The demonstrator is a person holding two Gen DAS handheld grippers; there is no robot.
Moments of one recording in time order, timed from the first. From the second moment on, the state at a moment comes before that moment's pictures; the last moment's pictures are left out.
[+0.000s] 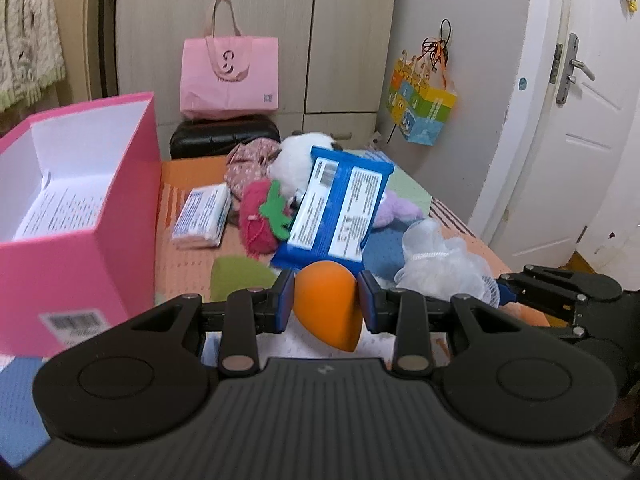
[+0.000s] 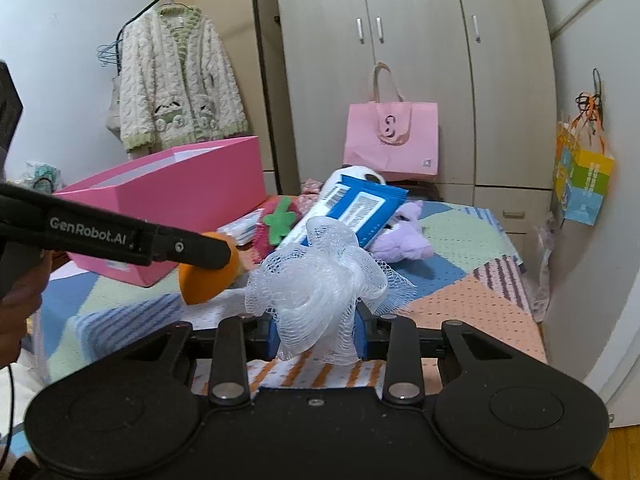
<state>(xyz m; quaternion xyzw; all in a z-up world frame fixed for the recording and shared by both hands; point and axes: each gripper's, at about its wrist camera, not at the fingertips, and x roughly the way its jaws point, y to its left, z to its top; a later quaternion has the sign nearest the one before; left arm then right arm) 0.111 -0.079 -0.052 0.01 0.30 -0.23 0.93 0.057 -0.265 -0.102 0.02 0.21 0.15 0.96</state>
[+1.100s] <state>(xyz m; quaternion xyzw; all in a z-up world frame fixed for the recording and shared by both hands) 0.107 0.061 0.015 -0.01 0.40 -0.25 0.88 0.082 -0.142 0.005 0.01 0.32 0.37 0.87</state>
